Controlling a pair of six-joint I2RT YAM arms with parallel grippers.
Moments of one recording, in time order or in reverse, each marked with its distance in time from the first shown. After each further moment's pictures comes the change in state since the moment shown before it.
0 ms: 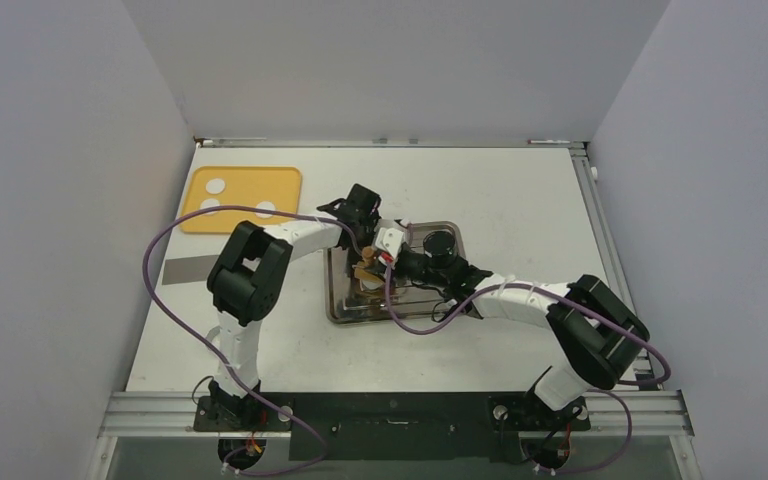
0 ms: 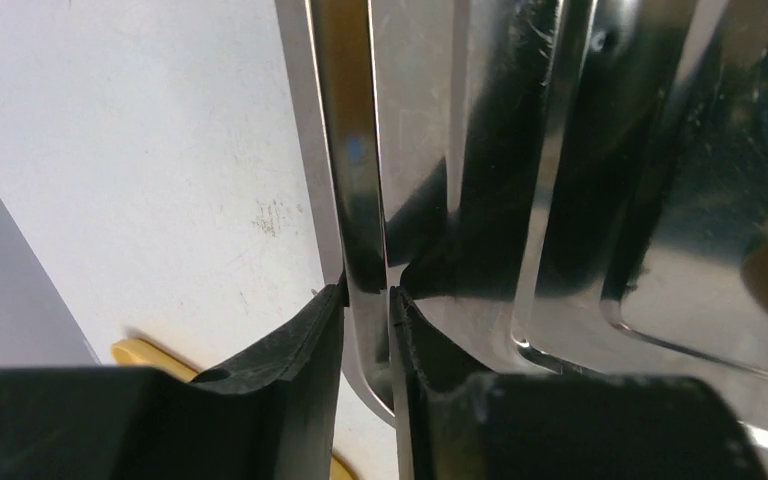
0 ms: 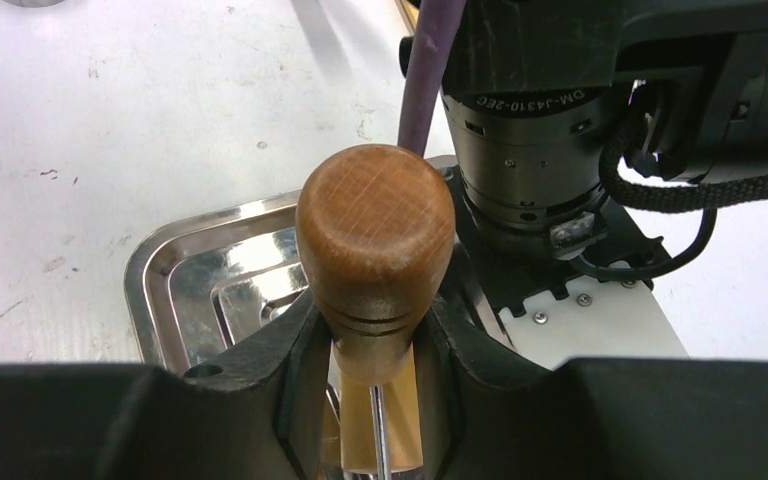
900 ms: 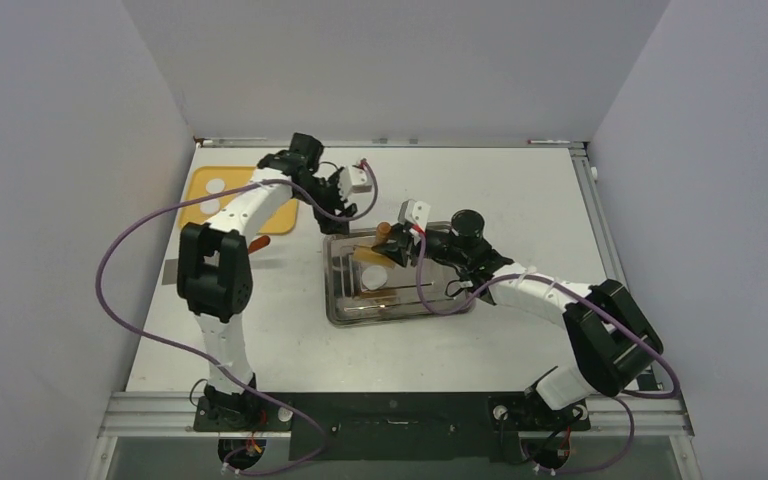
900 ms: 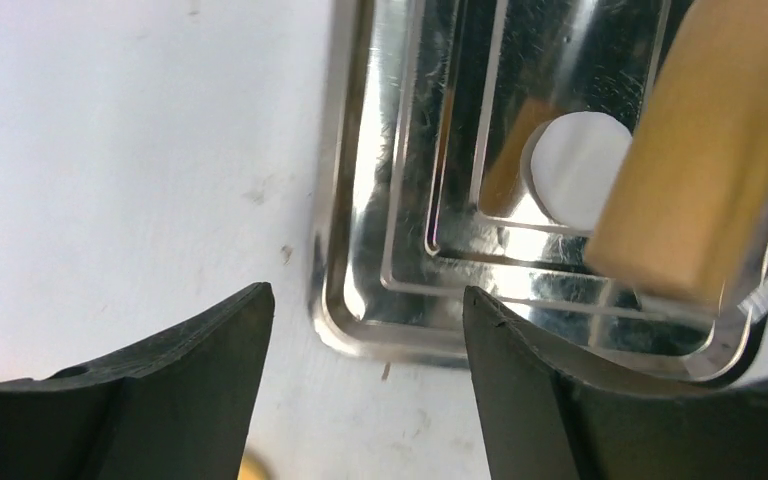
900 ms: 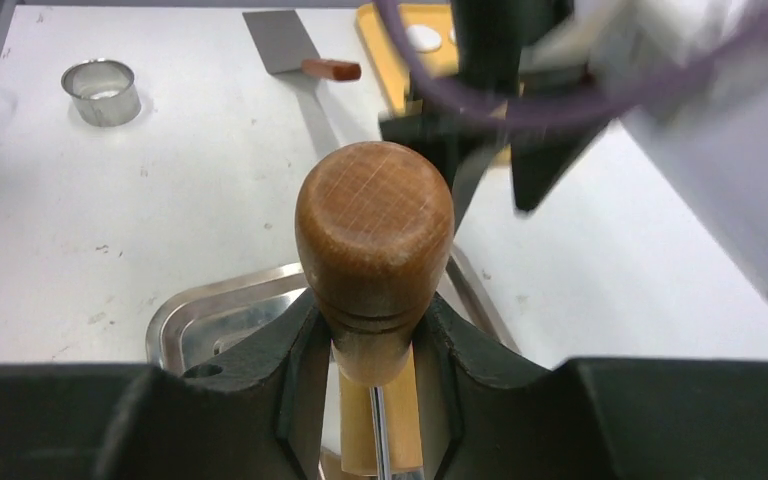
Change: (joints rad) left arm 0.231 -0.042 0.316 -0.500 0.657 -0.120; right arm -0.152 -0.068 0.029 0.101 -0.260 0.141
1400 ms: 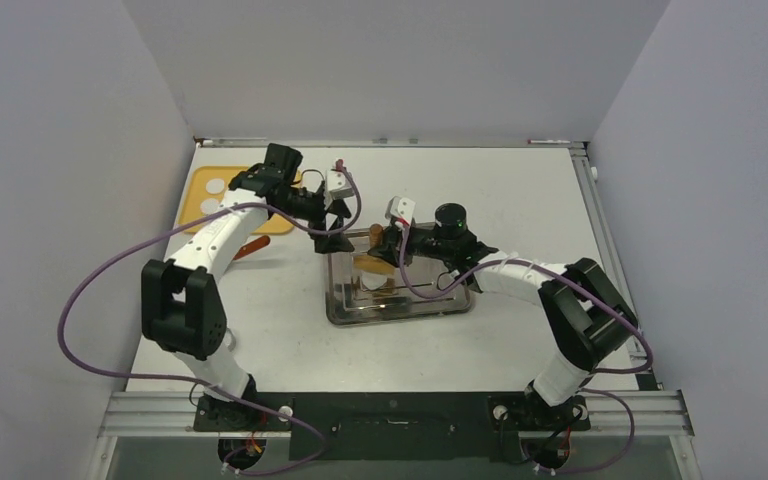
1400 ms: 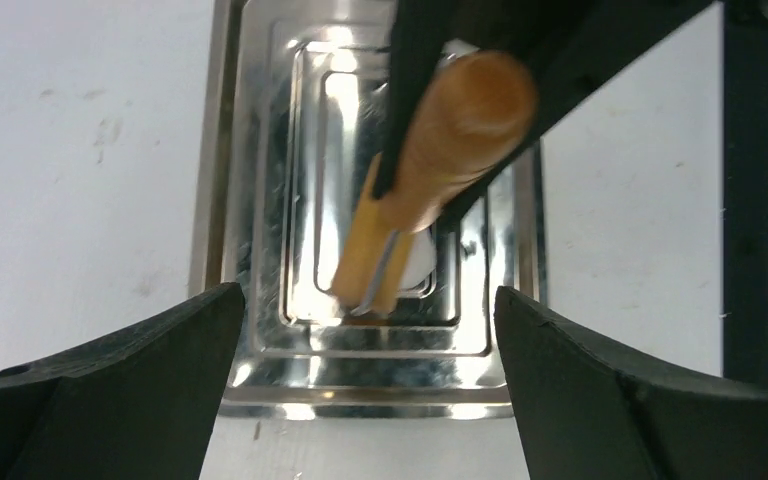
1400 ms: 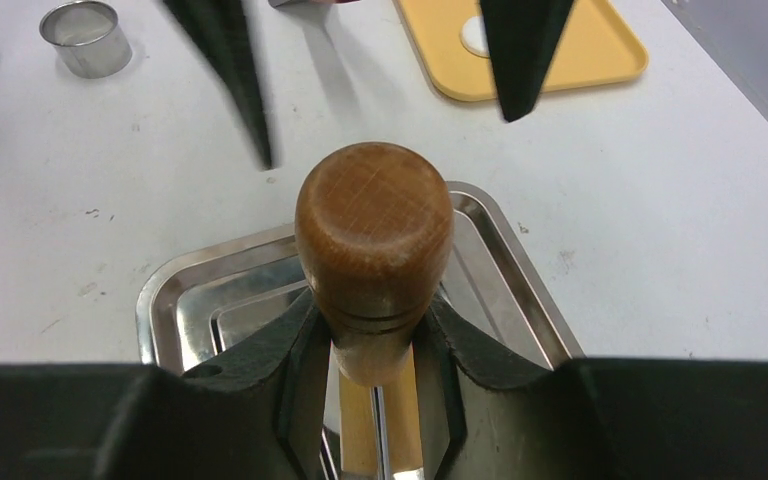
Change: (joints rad) left arm 0.076 -0.273 -0.203 0.043 0.351 -0.075; right arm -0.011 0.130 0.066 -0.108 -0.023 -0.001
